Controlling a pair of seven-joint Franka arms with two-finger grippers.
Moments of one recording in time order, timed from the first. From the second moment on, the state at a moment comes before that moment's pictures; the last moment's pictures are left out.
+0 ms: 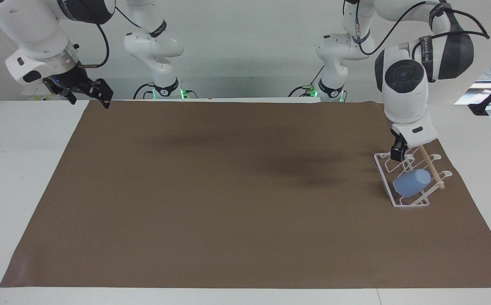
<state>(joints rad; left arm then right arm) -0.10 0.12 -0.17 -1.64 0.41 1.57 -1.02 -0.01 0.01 -0.06 -1.51 -0.08 1.34 0.03</state>
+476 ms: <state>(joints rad) -0.01 0.00 -0.16 -1.67 0.15 1.57 -0.40 -0.01 0.01 -0.06 -1.51 -0.08 1.34 0.03</state>
